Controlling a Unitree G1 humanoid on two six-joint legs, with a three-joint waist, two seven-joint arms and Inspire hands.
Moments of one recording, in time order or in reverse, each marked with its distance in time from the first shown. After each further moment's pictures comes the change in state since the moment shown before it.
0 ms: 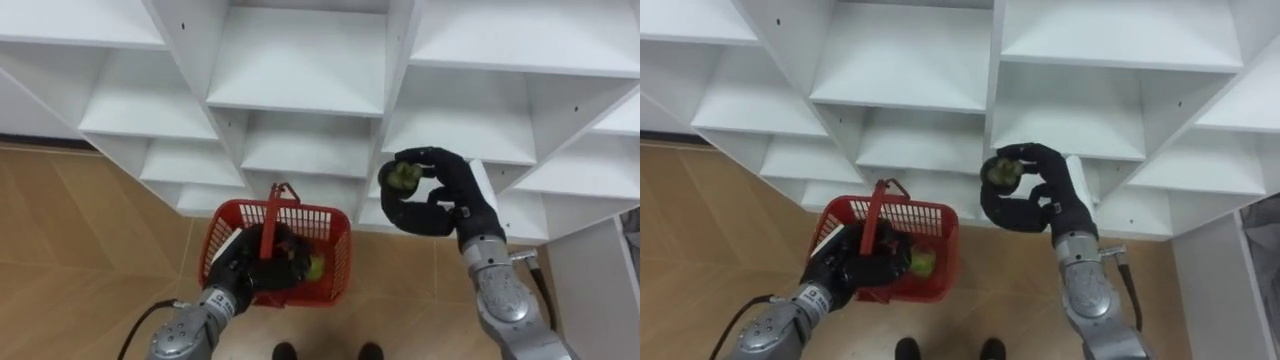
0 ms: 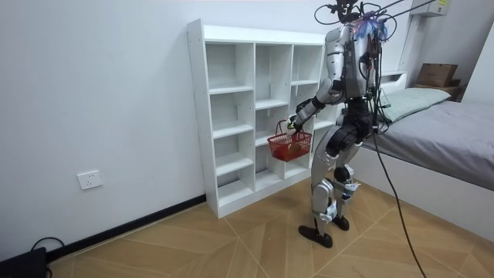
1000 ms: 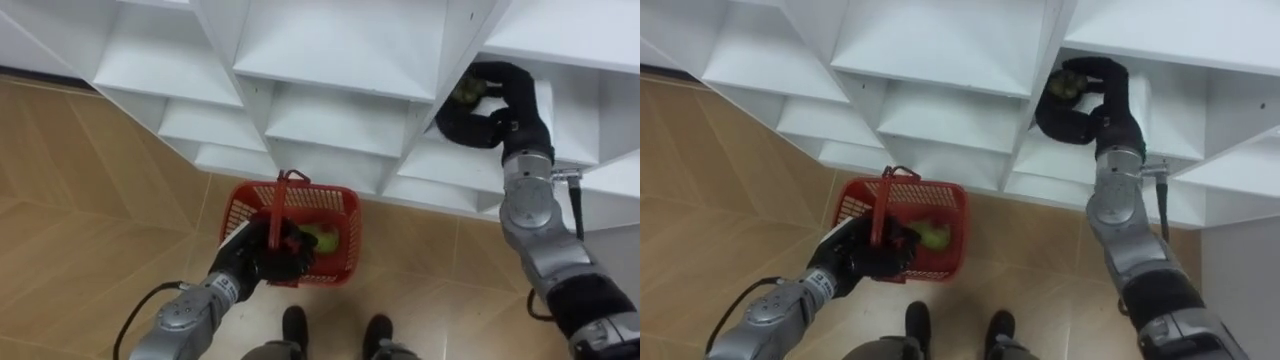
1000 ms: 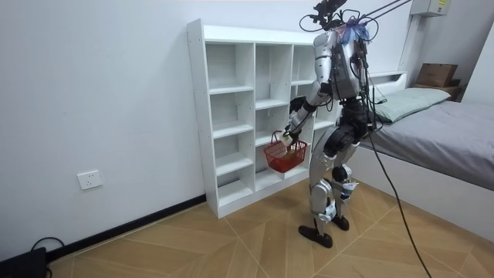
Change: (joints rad) left arm -0.140 0.031 -0.097 0.116 -0.060 0.046 -0.008; right arm -0.320 -0.088 -0.026 0.196 0.044 0.056 -0.199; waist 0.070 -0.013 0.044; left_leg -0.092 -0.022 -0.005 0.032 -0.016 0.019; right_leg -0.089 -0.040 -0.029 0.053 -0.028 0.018
